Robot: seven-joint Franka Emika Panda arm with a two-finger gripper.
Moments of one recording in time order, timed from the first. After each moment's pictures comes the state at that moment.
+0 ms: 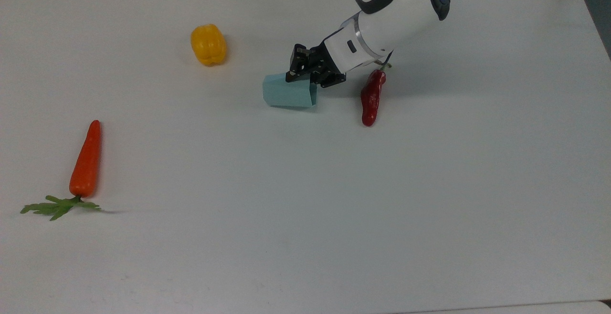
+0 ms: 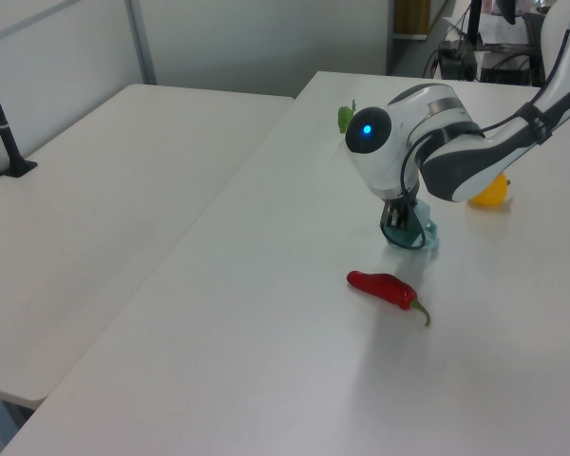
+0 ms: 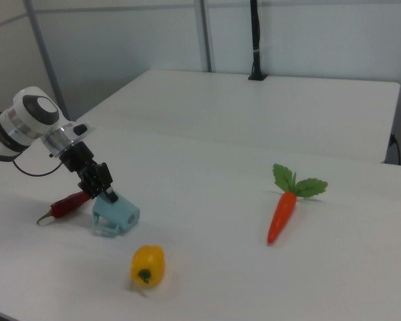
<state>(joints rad) 0.29 0.43 0.18 -1.70 -0.68 1.70 0.67</state>
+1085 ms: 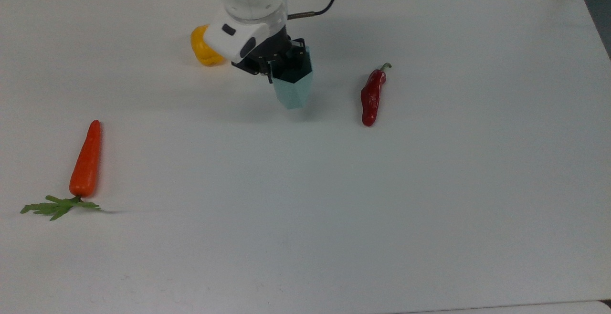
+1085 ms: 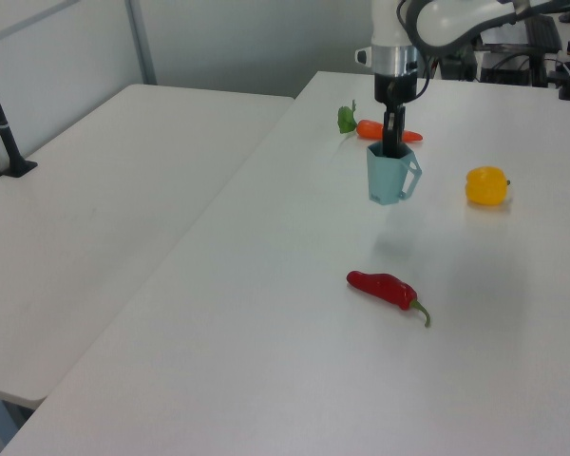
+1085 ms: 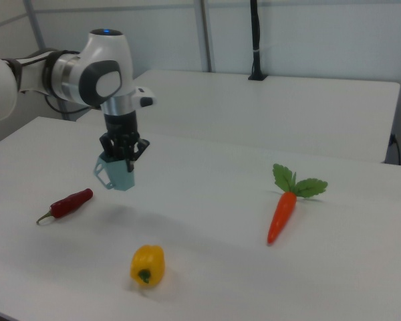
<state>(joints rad) 0.03 0.29 0.05 -1.62 0.08 1.89 -0.16</state>
